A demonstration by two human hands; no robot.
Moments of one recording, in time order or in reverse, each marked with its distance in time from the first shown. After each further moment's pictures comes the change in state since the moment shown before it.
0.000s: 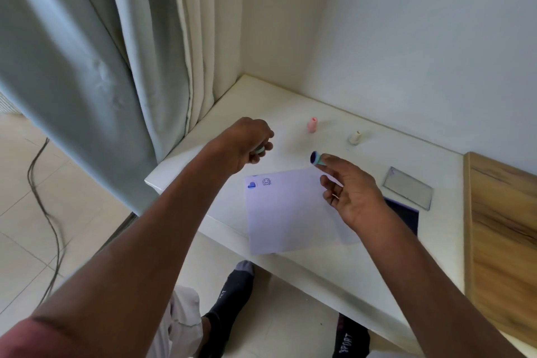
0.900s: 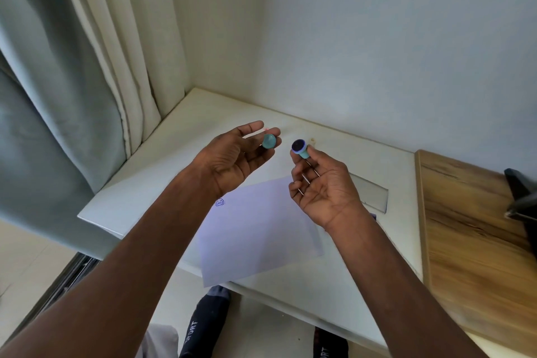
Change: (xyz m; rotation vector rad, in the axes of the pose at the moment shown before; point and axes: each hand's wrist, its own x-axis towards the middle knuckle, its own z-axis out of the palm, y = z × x) left_hand -0.003 0.013 0.062 -0.811 -0.307 0.029; right_hand 0.017 -0.029 -0.025 0.399 -0.197 0.073
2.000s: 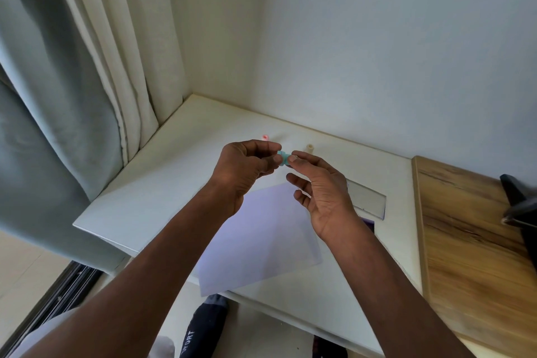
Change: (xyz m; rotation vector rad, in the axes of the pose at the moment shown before) left_hand 0.004 -0.025 0.004 0.549 0.061 0.254; right_hand -0.002 0.003 0.010 -0.387 0.145 -0.270
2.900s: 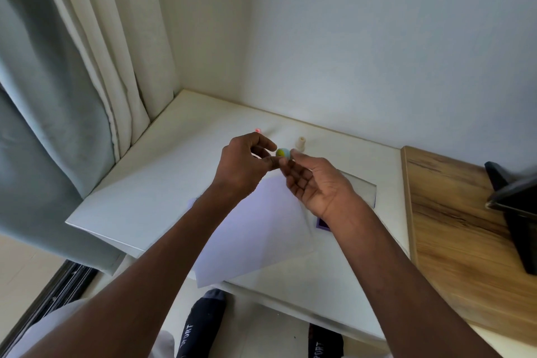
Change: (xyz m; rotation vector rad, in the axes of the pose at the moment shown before) left_hand -0.002 -0.009 0.009 0.503 0.043 0.208; right_hand 0.014 -0.005 -0.013 0.229 -0.054 0.260
